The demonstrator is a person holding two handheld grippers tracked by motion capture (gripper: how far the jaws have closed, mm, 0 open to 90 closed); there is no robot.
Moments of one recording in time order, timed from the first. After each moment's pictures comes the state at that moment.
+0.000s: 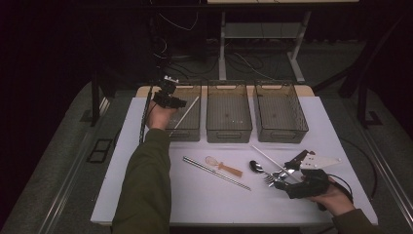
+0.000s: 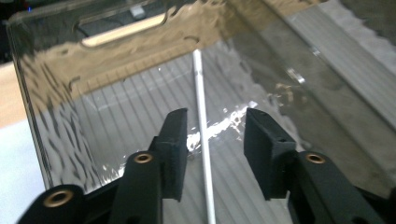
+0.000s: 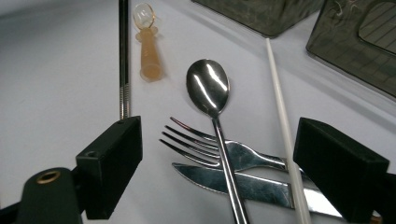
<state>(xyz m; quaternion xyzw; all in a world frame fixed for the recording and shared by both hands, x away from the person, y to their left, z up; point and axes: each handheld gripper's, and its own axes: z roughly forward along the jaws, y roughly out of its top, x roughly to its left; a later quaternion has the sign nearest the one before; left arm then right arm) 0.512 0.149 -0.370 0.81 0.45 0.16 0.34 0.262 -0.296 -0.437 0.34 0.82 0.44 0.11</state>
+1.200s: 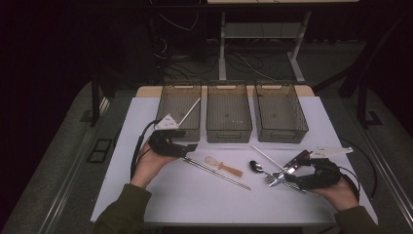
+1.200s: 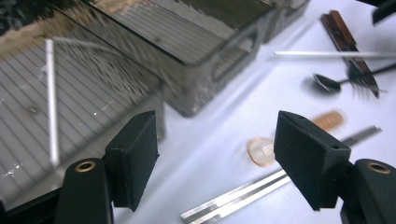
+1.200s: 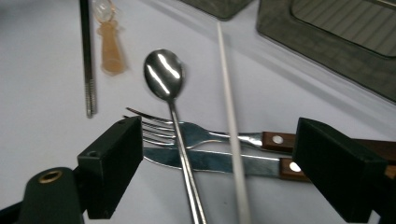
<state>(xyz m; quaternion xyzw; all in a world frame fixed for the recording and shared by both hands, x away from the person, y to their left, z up) 0.349 0.144 -0.383 0.84 0.30 0.11 0.44 0.275 -0.322 -0.420 0.40 0.82 0.40 0.10</state>
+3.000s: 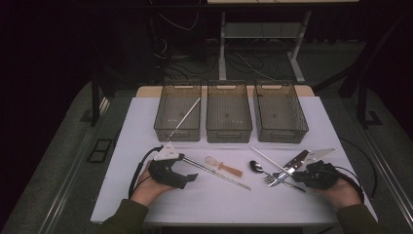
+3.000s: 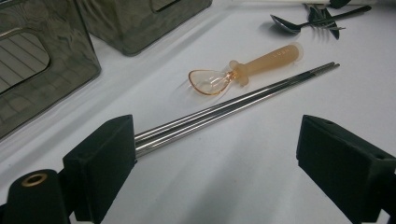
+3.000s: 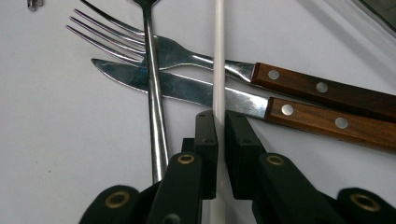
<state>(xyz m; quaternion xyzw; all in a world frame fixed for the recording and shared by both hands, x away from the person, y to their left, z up) 0.300 0.147 -0.426 0.85 0.28 0.09 0.44 0.285 -0.326 -0.438 0.34 0.89 0.27 0.09</state>
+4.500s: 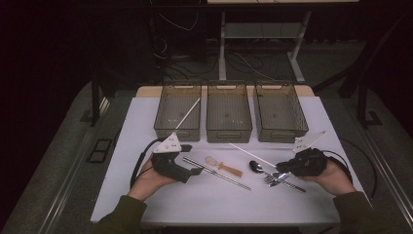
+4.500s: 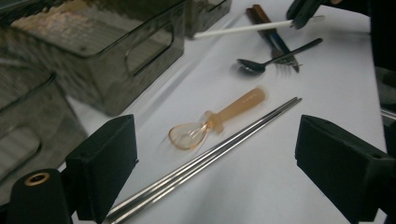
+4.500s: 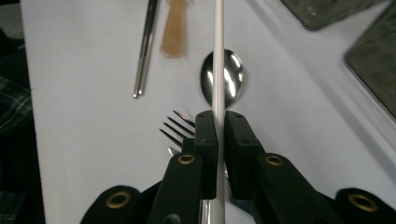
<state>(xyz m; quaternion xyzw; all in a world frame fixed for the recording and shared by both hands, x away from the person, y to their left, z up) 0.310 0.133 -0.391 0.85 0.20 0.08 0.48 0.311 -0.290 -0.400 0.24 0.91 0.35 0.02</state>
